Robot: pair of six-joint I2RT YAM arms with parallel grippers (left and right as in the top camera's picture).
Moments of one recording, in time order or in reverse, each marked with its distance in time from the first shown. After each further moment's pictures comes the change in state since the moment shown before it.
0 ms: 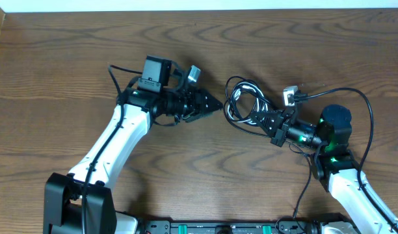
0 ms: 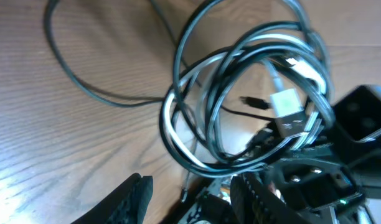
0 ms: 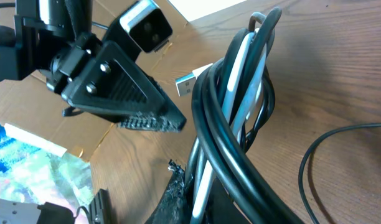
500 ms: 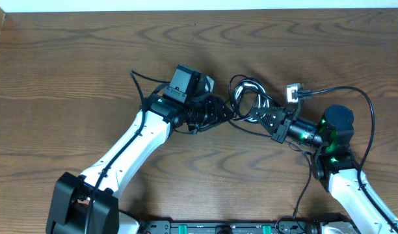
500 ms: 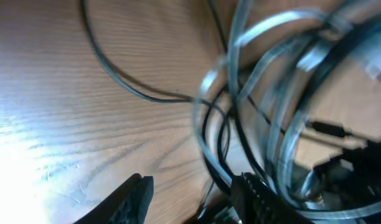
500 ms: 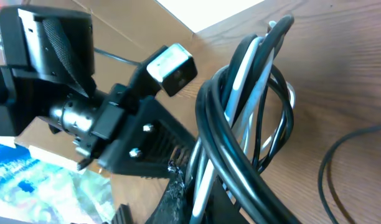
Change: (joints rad) left arm -0.182 0.000 0.000 -0.005 -0.300 -0.231; right arm 0.000 0.000 0.000 0.087 0.003 0.173
